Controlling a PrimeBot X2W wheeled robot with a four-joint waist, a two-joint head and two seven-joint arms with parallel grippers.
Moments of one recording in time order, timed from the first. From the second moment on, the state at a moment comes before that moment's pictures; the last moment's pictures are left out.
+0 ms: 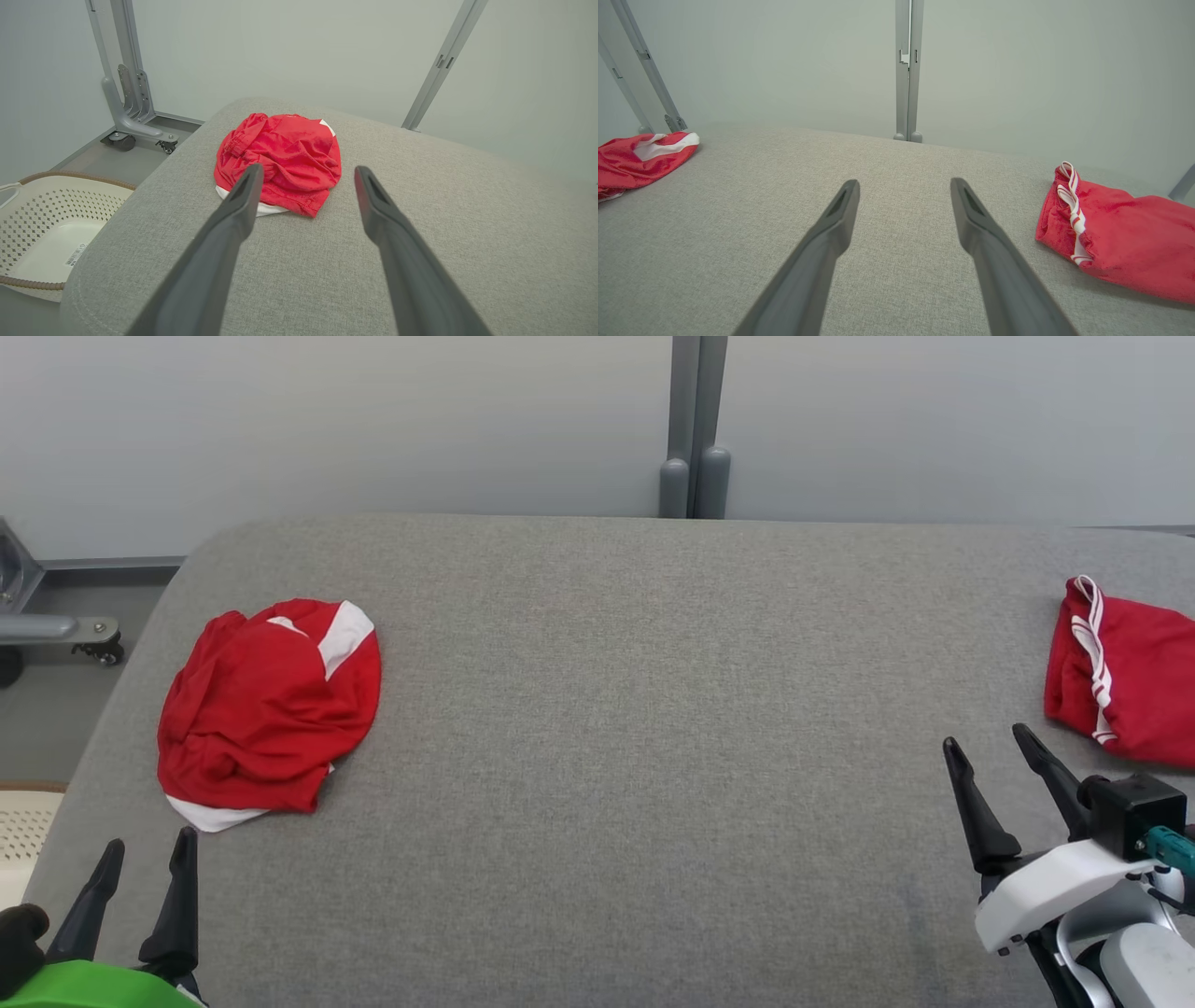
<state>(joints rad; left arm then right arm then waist) 0.15 0.34 -0.06 0.04 -0.68 -0.01 -0.11 0.05 -0.39 0.31 0.07 0.40 -0.09 -0.18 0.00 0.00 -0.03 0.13</state>
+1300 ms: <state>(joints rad) -0.39 0.50 0.08 0.22 -1.03 0.10 0.53 -0.39 -0.47 0.36 -0.15 0.31 -0.01 0.05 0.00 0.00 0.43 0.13</state>
